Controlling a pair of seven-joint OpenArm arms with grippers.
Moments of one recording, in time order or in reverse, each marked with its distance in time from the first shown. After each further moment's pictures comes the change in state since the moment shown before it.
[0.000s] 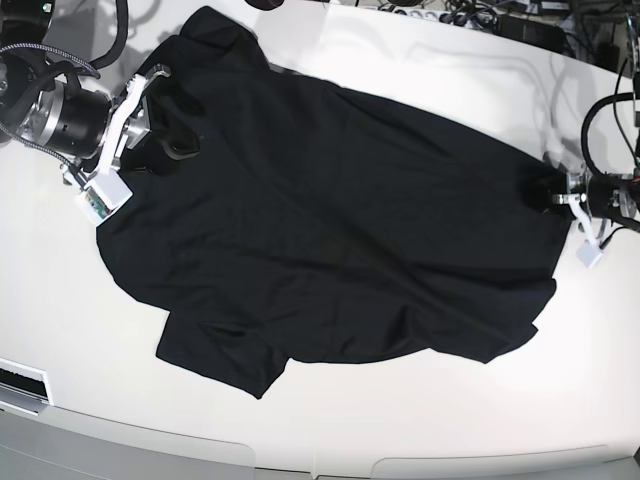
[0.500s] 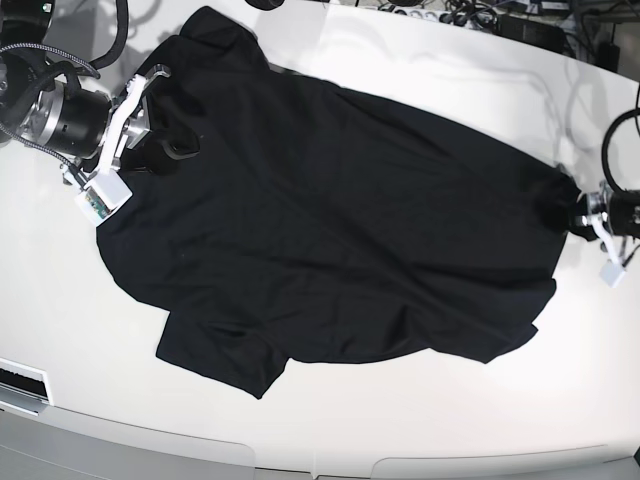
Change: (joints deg) left arm -1.9 -2.6 0.0 0.0 -5.2 0.0 1.3; right arm 0.0 0.0 0.0 0.0 0.0 0.0 0.0
